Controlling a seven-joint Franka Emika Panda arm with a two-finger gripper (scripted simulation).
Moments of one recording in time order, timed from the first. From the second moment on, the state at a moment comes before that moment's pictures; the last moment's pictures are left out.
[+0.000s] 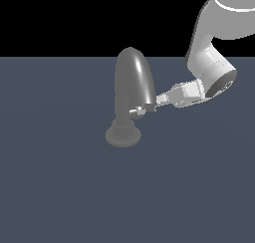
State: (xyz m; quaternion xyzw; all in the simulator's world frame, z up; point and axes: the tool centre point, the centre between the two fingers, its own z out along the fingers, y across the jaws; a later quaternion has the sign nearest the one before) arm -0.008 -0.081 0.156 -0.48 0.52 0.67 0.20
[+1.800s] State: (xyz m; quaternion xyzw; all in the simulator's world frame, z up) arm 0.011 -0.080 0.097 -0.49 0.51 0.68 0.21
